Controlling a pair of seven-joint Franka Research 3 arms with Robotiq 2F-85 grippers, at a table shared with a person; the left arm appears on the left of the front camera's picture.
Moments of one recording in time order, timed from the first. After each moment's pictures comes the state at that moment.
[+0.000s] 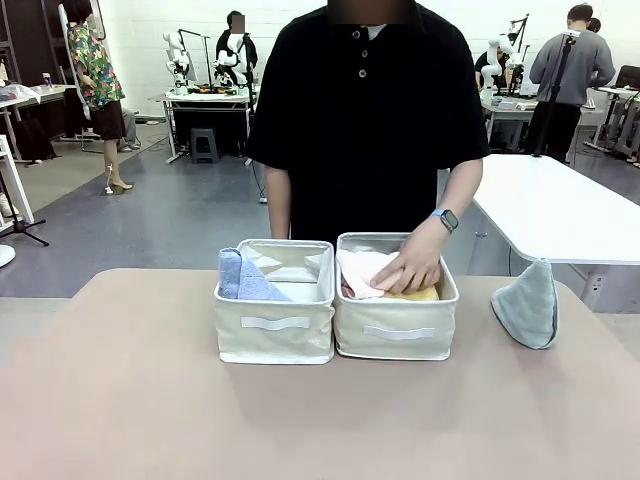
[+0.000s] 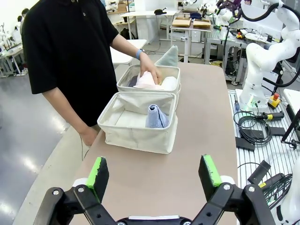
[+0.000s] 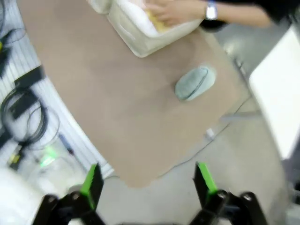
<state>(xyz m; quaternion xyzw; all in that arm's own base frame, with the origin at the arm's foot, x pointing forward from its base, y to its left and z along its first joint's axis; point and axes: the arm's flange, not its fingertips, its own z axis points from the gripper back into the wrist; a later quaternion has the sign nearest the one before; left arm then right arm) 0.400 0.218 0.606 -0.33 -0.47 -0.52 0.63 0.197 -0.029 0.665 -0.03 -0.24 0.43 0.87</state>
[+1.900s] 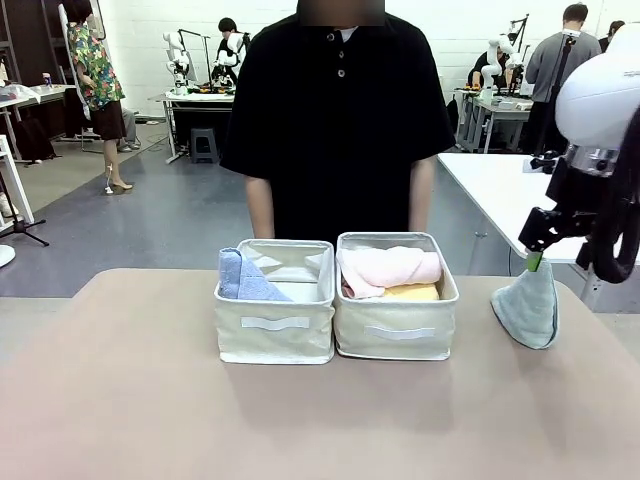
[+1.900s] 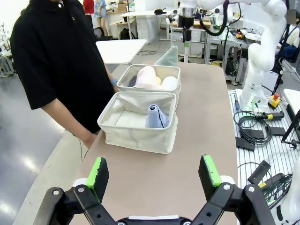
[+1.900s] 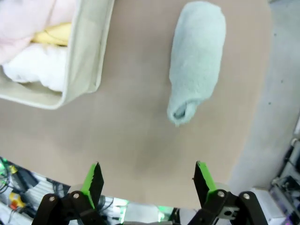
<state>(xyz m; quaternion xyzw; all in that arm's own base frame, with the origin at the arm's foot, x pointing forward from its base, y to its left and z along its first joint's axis) 0.400 0.218 0.606 -0.33 -0.47 -0.53 0.63 0.471 0.034 0.512 0.02 -0.02 0.09 1.00</state>
